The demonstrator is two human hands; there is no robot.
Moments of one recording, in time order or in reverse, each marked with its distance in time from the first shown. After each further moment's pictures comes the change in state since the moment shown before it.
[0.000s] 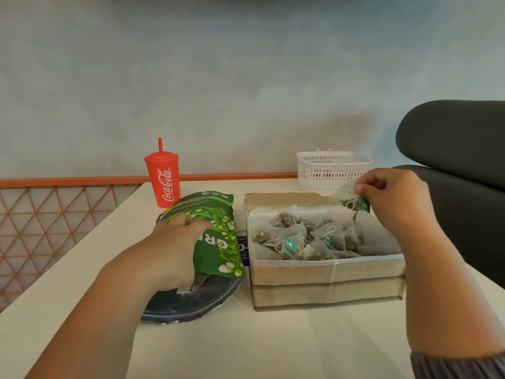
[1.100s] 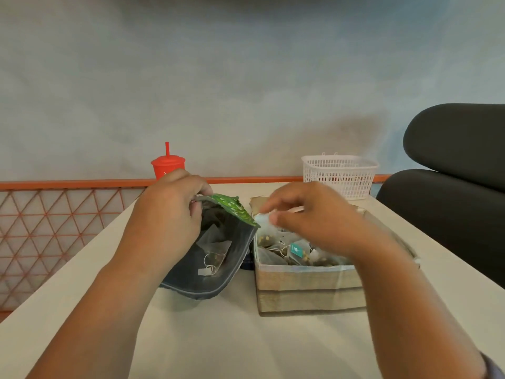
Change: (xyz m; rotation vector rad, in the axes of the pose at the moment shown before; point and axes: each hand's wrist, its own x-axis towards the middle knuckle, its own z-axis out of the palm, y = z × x) left_hand -0.005 0.005 -0.020 -0.241 0.894 0.249; right_hand -0.049 -0.083 0.022 0.195 -0.595 -0.366
